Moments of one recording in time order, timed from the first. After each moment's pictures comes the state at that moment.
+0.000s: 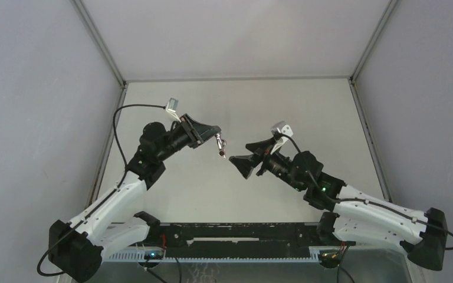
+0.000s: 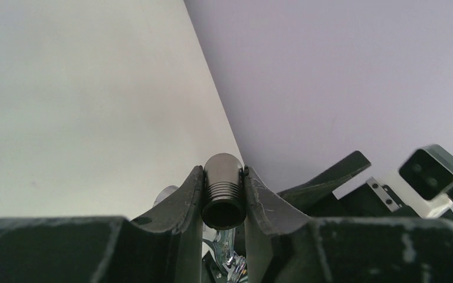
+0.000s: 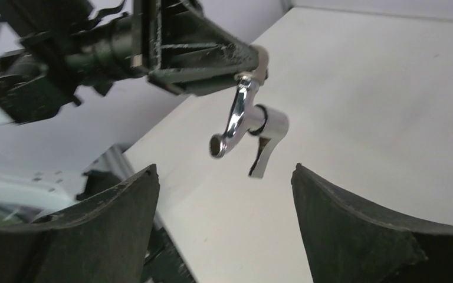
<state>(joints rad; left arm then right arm) -0.49 0.98 0.72 0.20 0.37 -0.98 1.00 0.82 0.65 0.16 0.08 0.44</state>
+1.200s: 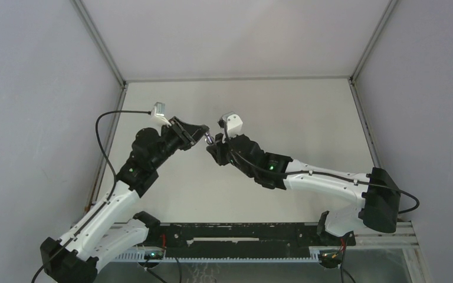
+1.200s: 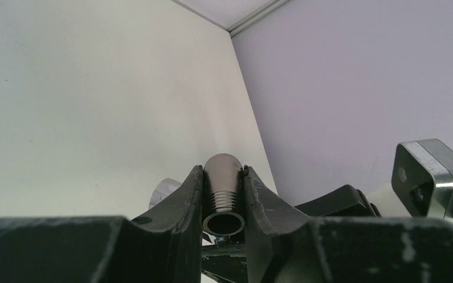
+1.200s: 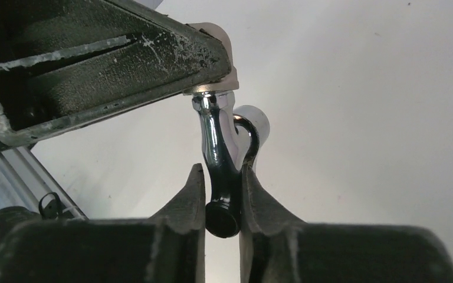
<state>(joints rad) -0.51 0.84 0.73 0.02 0.12 -0.92 1.13 1.41 1.08 -0.01 0.38 0.38</state>
